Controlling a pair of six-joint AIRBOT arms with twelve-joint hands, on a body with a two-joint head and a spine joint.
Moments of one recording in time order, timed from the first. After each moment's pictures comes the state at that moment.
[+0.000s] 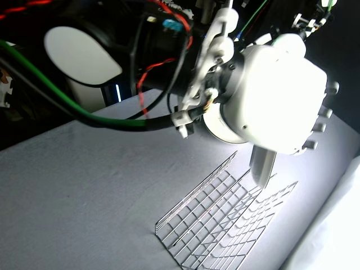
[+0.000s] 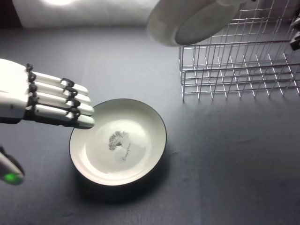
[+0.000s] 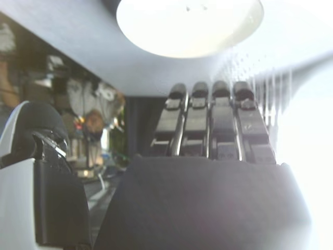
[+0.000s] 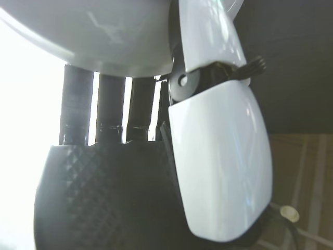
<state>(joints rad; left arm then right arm) 0.47 -0.90 1.50 1.56 -1.11 -0.20 0.05 -0.96 1.12 0.06 0.06 -0.43</state>
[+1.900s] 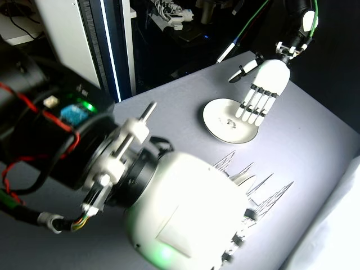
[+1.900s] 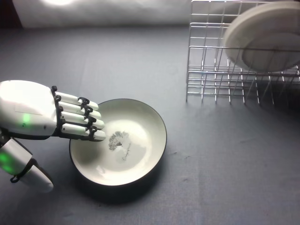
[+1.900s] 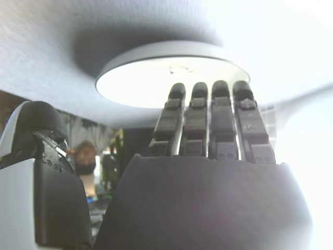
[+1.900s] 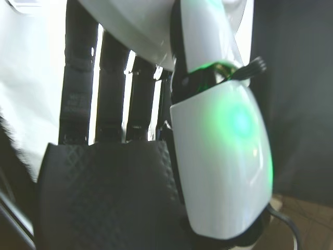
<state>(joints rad) 0.60 -1.00 1.50 1.50 -0.89 -0.05 -0.14 -0.86 1.27 -0.10 -0.01 -0.42</state>
